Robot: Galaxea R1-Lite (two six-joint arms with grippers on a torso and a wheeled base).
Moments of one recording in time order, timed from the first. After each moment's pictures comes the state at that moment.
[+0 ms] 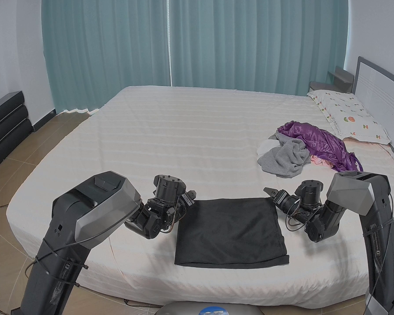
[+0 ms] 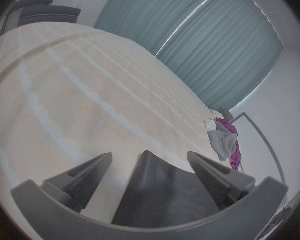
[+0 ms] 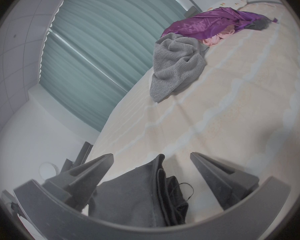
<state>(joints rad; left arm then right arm) -0.47 2.66 -1.47 -0.64 0.17 -0.88 0.17 2.65 -1.05 -1.23 0.14 0.80</state>
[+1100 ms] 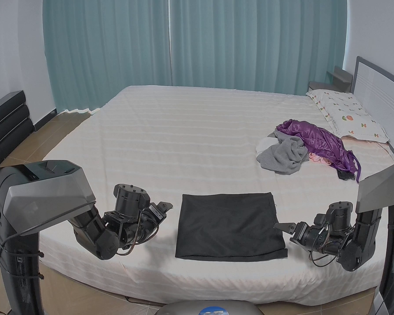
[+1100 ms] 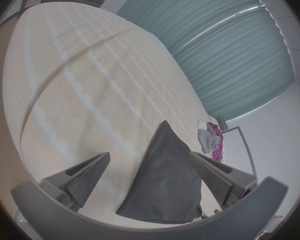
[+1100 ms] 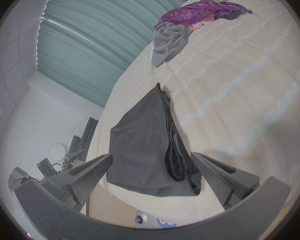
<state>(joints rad) -0.43 2.28 -0.79 -0.88 0.07 -1.10 0.20 2.33 -0.31 -1.45 0.31 0.78</state>
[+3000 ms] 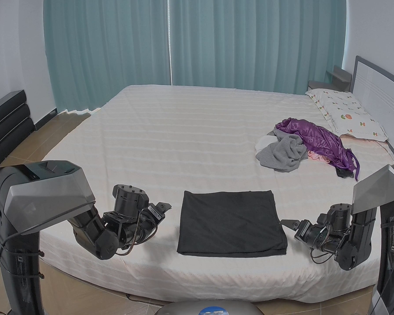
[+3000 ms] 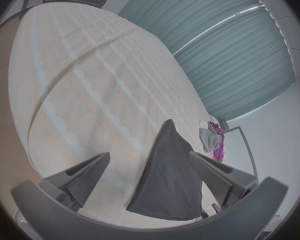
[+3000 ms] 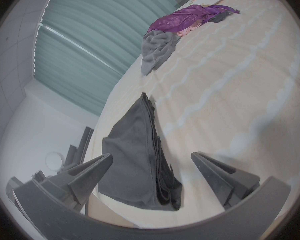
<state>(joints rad) -0.42 2.28 -0.79 -0.88 0.07 -1.09 0.13 2.45 -0.35 -1.55 0.28 0.78</state>
